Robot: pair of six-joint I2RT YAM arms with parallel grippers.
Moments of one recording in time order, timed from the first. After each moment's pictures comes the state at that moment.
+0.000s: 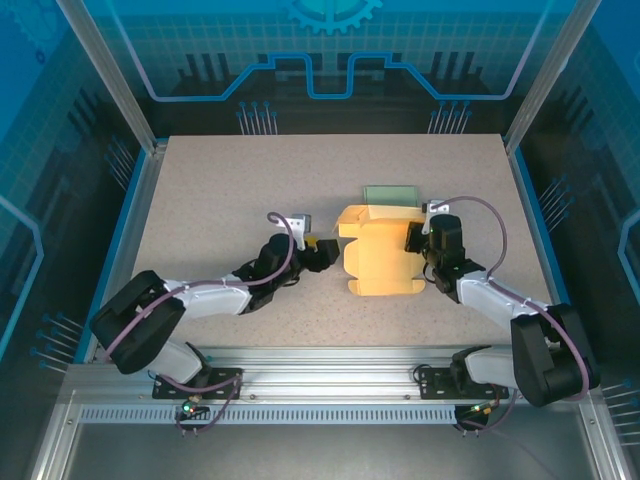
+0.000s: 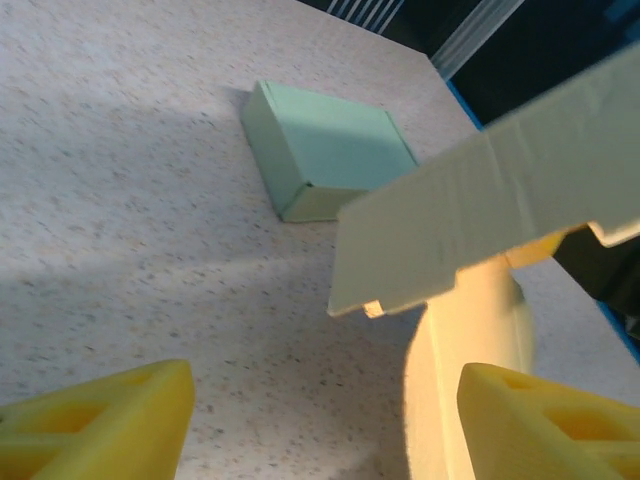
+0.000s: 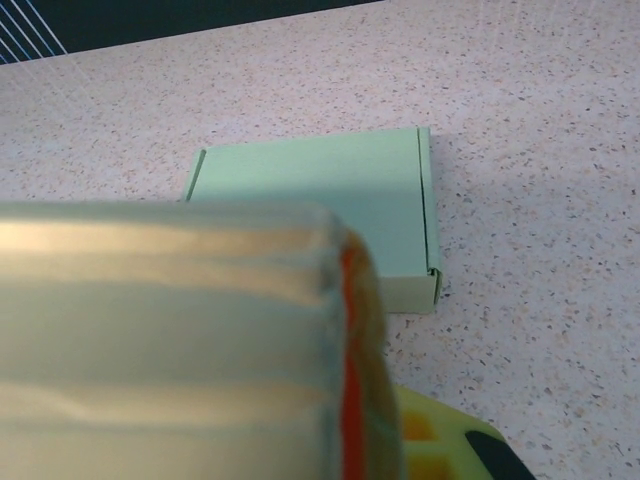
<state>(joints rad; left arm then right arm) -0.72 1.50 0.58 0.59 -0.06 -0.65 0.25 1.26 0.51 0.25 0.10 0.26</state>
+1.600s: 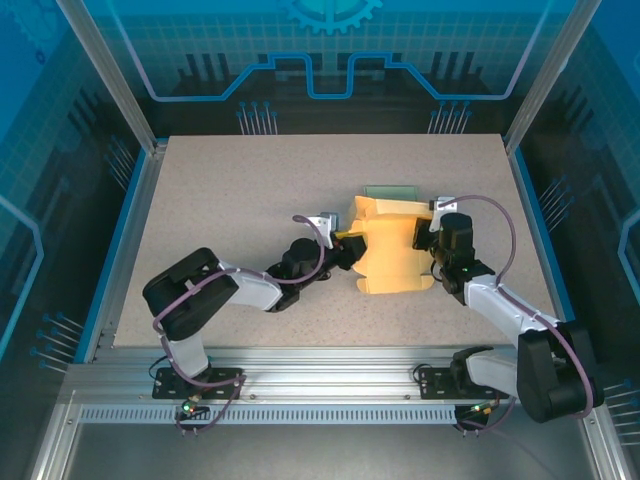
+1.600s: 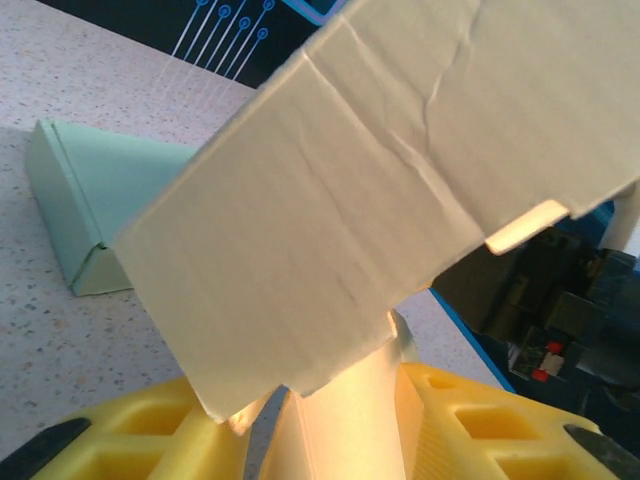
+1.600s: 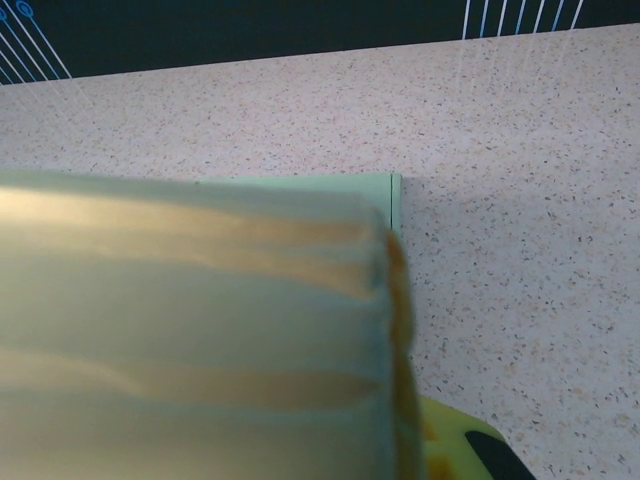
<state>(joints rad) -0.82 1.79 0.70 1.02 -0.02 -0.69 0.20 1.18 0.52 0.21 0.08 0.19</state>
